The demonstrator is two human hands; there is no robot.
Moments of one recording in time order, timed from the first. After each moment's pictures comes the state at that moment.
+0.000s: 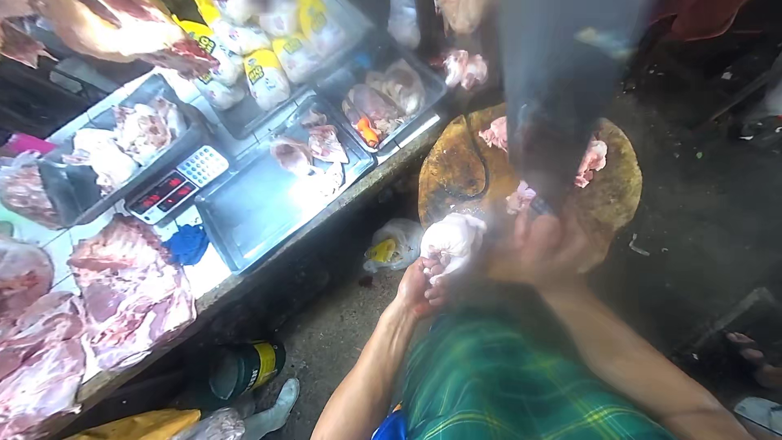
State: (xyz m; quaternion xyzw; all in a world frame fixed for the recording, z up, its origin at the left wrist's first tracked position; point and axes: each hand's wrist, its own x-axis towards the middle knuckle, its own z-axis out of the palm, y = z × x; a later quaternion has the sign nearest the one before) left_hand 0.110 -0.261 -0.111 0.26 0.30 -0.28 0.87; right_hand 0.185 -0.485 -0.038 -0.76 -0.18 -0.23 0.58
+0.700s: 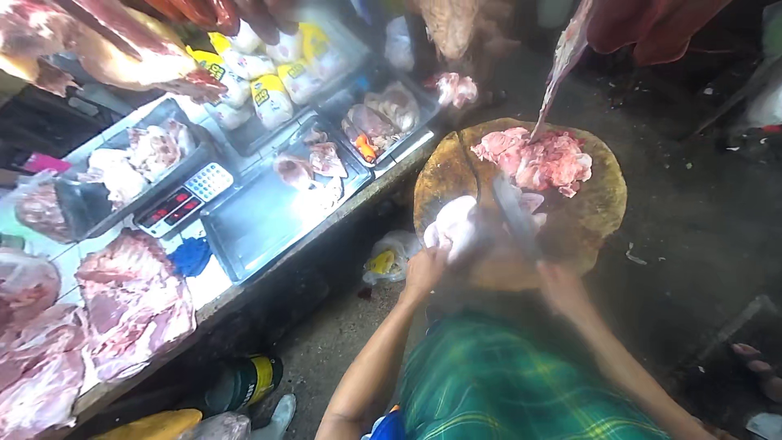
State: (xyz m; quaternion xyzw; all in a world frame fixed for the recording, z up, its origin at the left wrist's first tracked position) left_hand 0.162 -0.282 -0.142 0.93 0.17 -0.13 0.30; right_hand 0.163 -0.606 -0.151 -0.88 0.10 0.26 0.39
